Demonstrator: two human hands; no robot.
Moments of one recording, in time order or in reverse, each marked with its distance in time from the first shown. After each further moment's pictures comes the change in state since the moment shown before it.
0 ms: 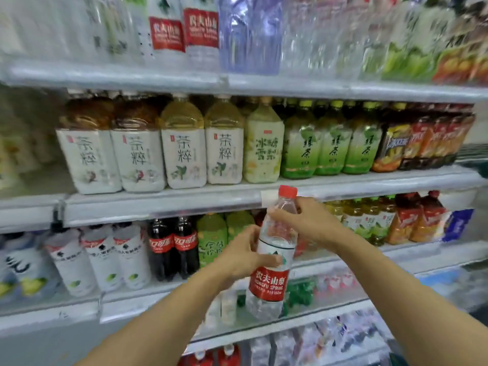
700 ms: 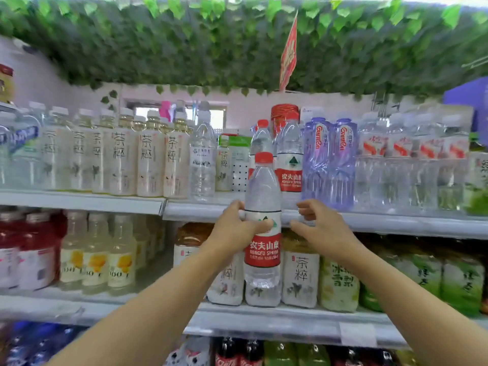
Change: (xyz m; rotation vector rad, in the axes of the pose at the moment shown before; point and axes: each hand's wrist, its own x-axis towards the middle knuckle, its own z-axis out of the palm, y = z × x) left_hand -0.071 0.189 -0.170 -0.024 0.575 0.358; right_hand 0.064 -0.203 -0.028 -0.018 0.227 -0.479
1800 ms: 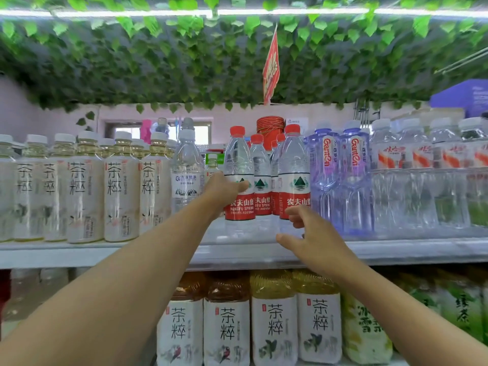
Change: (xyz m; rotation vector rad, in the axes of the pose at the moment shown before) left_hand 0.171 0.048 -0.034 0.123 0.098 0.036; right_hand 0.067 -0.008 0.030 -0.012 0.058 -0.049
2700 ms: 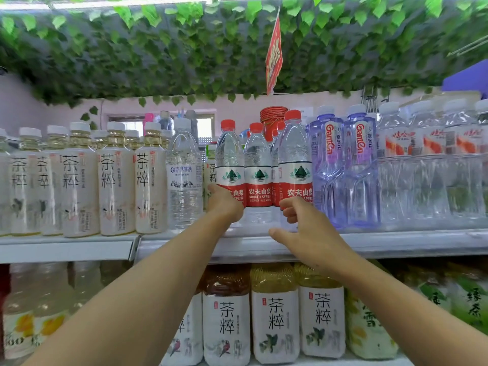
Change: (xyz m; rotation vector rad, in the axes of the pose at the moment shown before) left_hand 0.008 -0.040 0.029 0.337 0.211 -0.104; right_hand 0.006 0.001 0.007 0.001 -0.035 -0.012
